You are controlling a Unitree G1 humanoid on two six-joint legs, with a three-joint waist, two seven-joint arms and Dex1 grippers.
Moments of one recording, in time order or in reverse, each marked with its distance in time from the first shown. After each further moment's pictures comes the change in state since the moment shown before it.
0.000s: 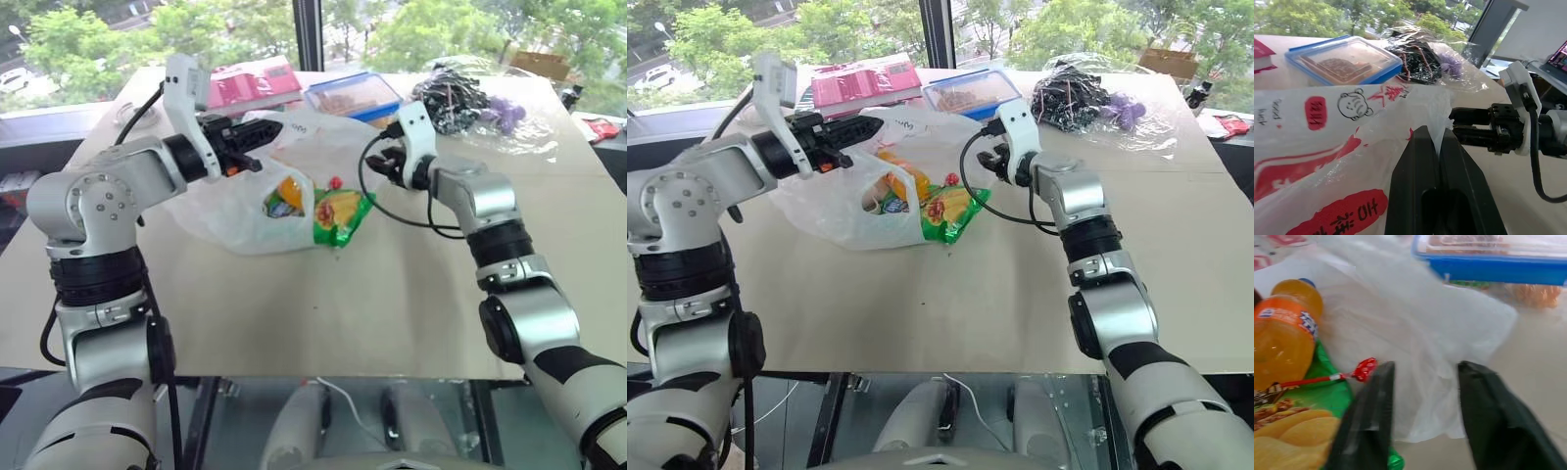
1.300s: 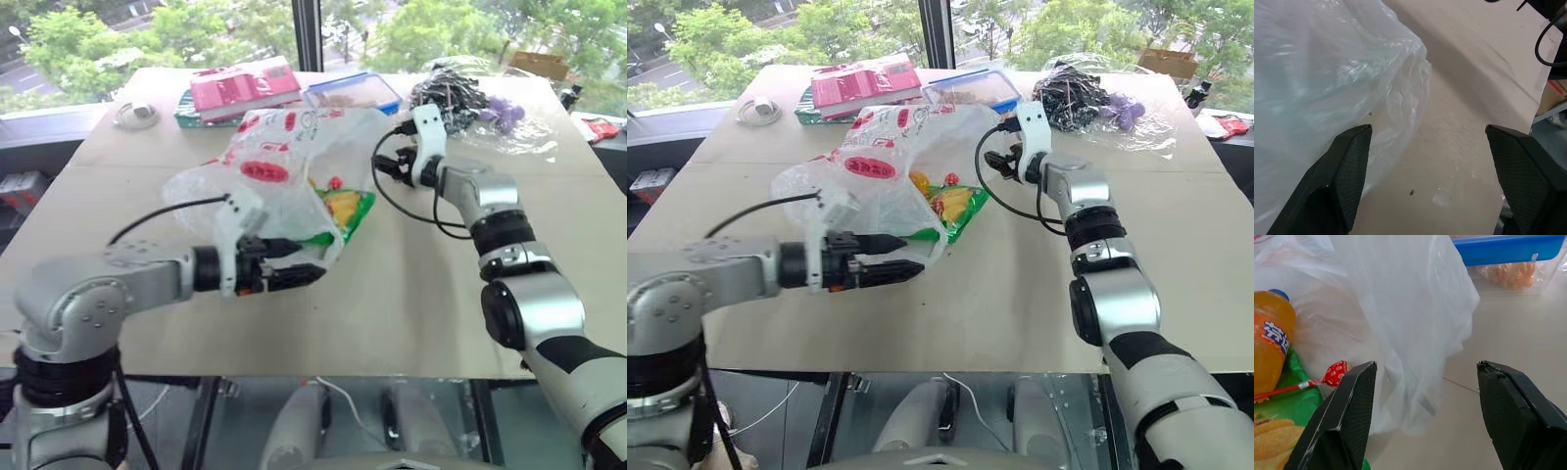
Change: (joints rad) left arm 0.415 0.047 -0.089 -0.502 -0.262 0.258 0.079; right arm -0.095 0.001 -0.081 0.289 0.008 -0.131 0.000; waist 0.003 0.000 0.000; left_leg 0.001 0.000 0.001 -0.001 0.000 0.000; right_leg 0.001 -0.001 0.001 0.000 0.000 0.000
